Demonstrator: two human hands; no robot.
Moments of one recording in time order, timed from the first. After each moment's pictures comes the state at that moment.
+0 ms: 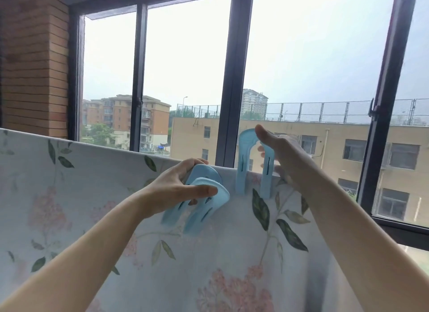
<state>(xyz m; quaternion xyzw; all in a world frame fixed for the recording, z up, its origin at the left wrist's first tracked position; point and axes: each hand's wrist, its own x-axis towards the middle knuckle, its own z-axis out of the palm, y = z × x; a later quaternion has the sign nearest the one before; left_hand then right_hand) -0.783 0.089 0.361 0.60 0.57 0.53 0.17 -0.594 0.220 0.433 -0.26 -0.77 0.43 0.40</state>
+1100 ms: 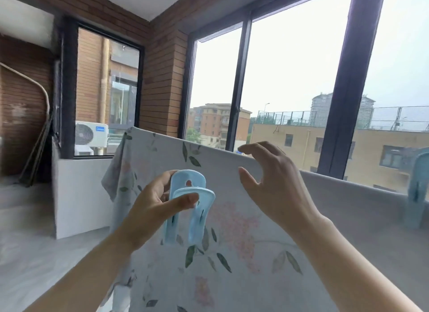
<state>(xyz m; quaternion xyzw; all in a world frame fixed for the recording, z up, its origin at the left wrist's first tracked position) -0.869 -0.121 0.310 0.40 0.64 0.65 -0.01 -0.752 0.068 0.383 0.05 -0.88 0.04 0.48</state>
